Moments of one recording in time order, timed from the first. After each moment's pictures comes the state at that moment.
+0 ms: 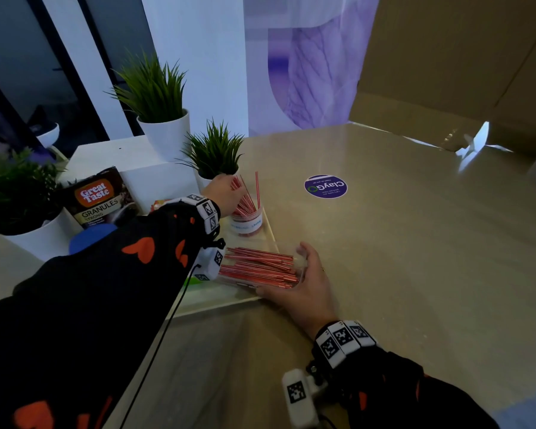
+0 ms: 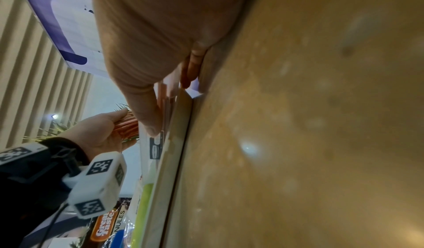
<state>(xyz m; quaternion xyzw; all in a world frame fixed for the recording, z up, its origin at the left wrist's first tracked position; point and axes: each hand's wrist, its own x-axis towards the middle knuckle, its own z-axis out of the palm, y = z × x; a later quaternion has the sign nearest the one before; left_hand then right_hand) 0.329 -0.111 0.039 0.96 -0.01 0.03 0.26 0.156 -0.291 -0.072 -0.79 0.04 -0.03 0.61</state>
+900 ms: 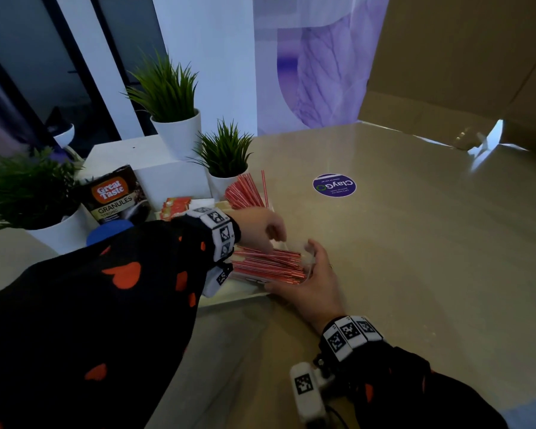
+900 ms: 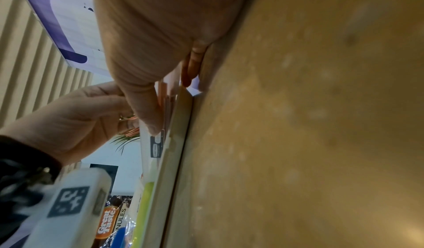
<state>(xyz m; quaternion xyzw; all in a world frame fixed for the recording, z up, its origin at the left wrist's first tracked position) 0.258 -0.136 0.053 0.94 -0.26 -0.19 0.10 0.159 -0.290 -0.077 -0.78 0.03 -0.05 0.62</state>
